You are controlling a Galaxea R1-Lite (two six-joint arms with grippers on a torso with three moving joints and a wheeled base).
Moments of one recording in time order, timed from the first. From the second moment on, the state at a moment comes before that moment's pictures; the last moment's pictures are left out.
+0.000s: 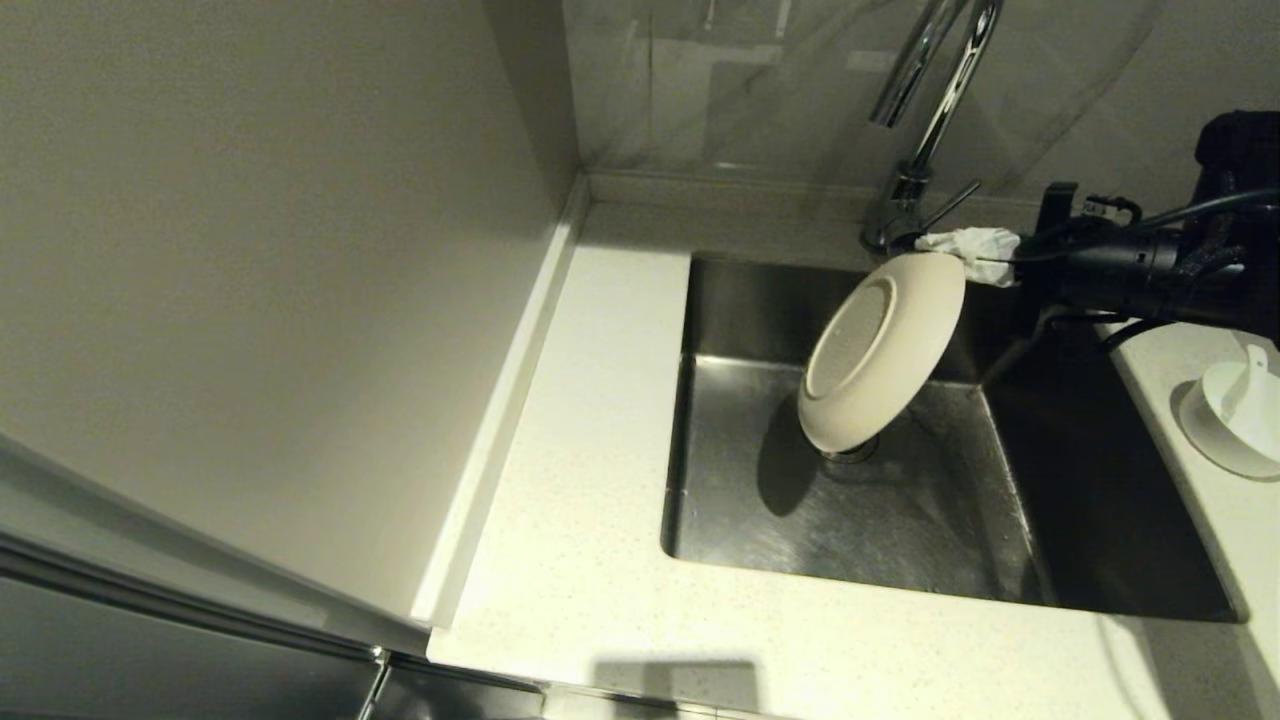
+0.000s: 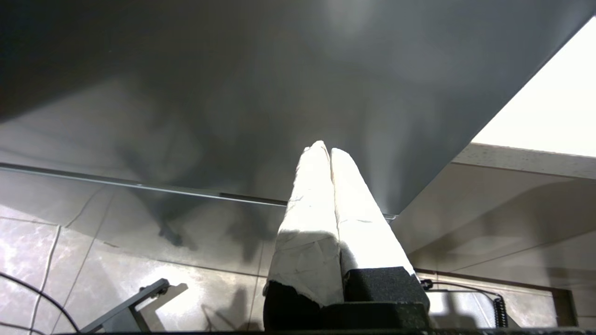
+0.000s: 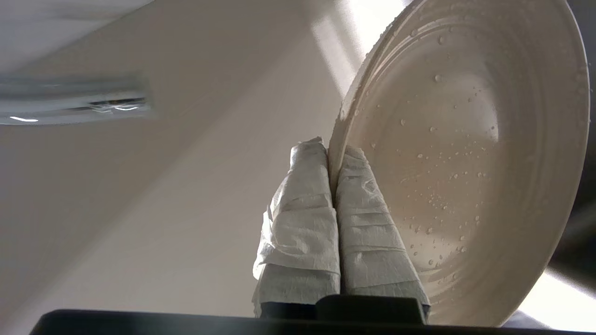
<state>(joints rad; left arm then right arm) 0.00 0.00 0.00 0.00 0.02 -0.02 0.00 1.76 -1.34 -0.31 0.82 1.47</state>
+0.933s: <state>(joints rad) 0.00 0.00 0.00 0.00 0.02 -0.02 -0.20 1.27 -1.21 0.31 0.23 -0.44</state>
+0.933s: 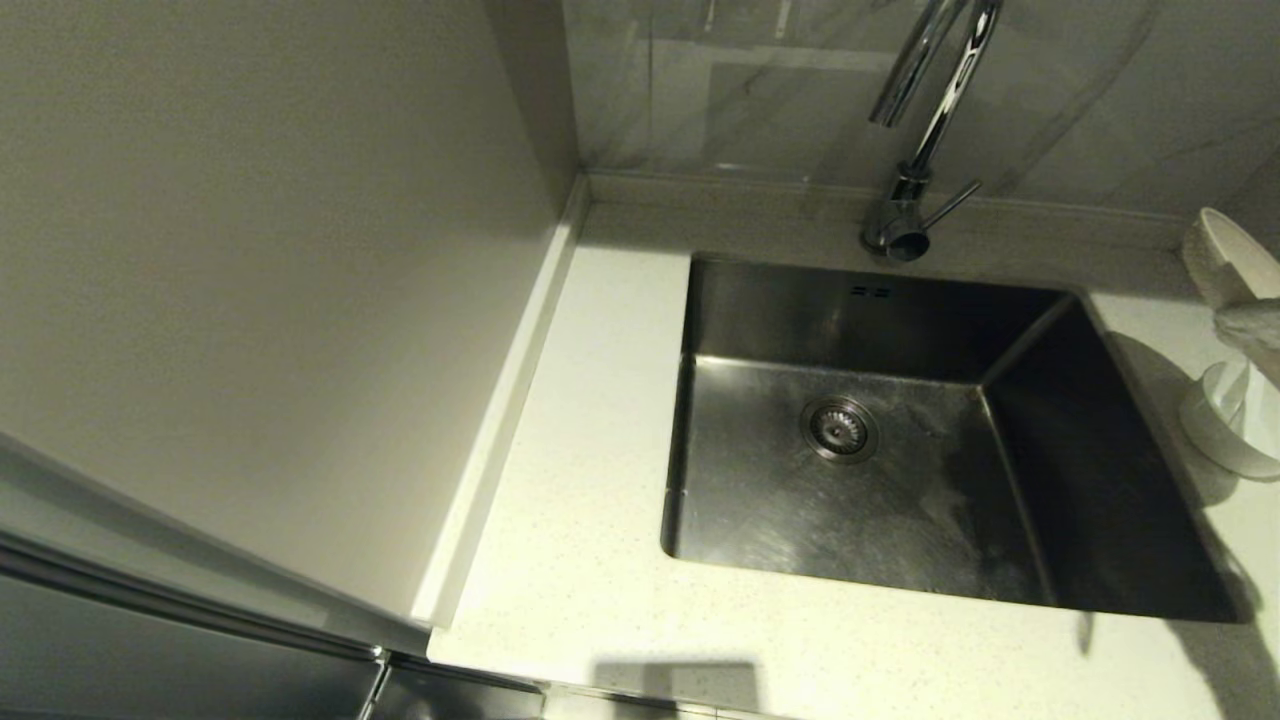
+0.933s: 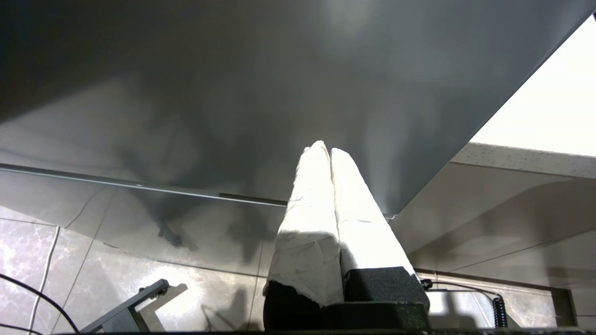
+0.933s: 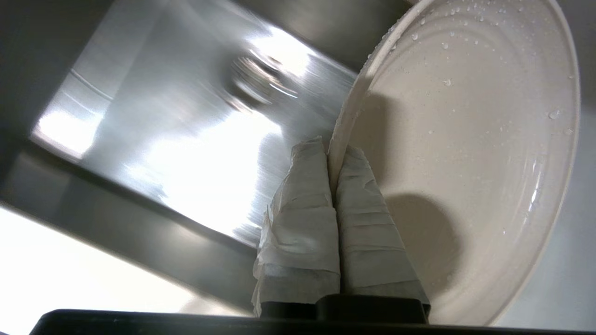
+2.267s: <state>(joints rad) 0.00 0.00 0.00 0.00 0.02 -0.02 -0.48 1.04 -0.64 0.36 0.21 -0.87</state>
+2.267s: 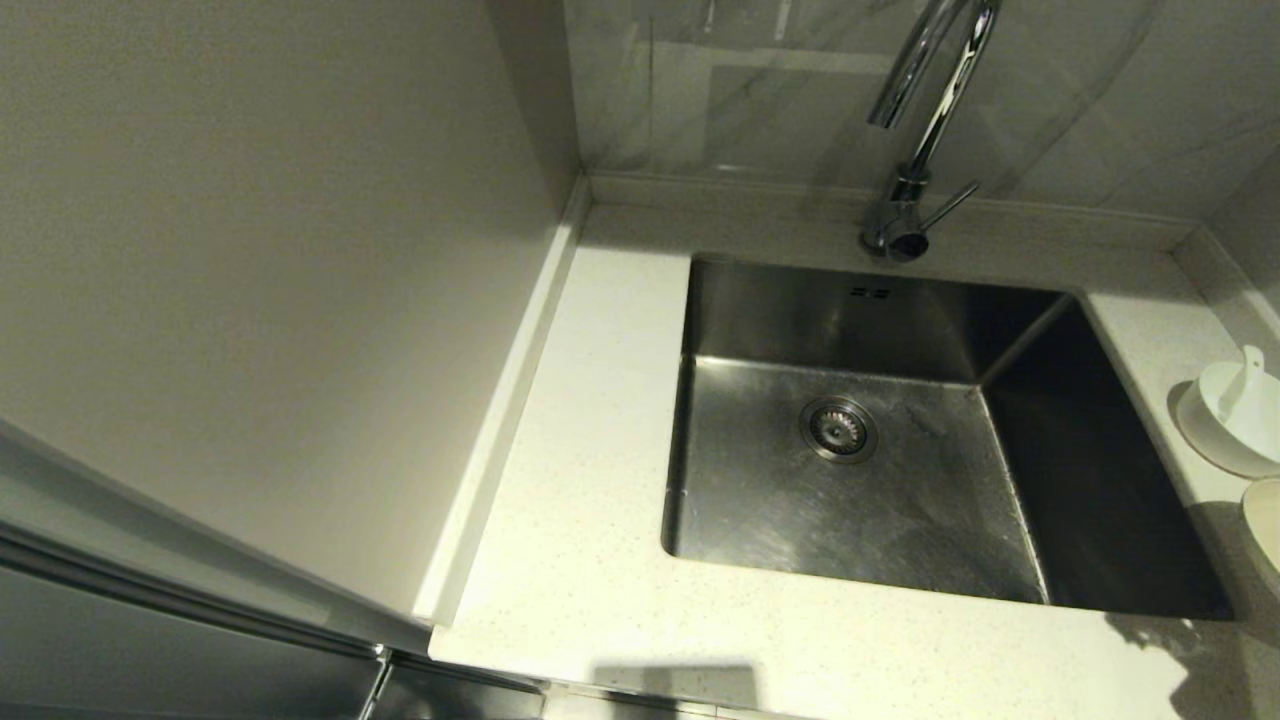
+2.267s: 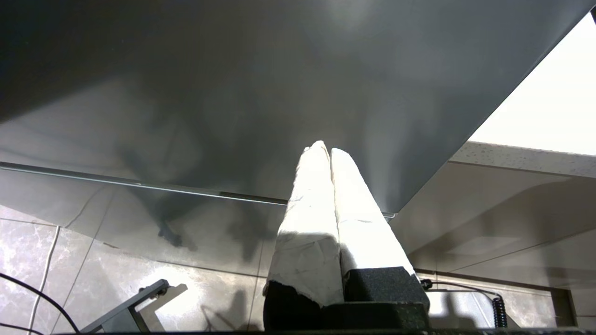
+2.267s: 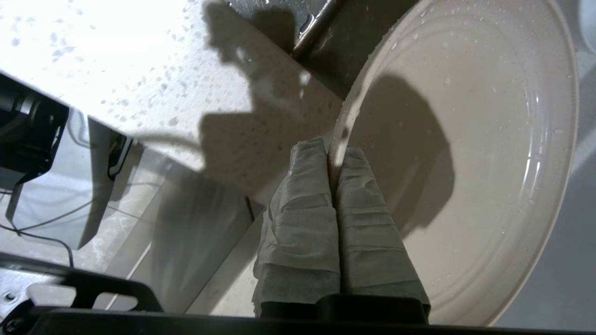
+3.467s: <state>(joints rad) 0.00 0.00 0.00 0.00 0.02 -0.02 -0.51 1.31 -0.59 0.12 0.14 -0.86</state>
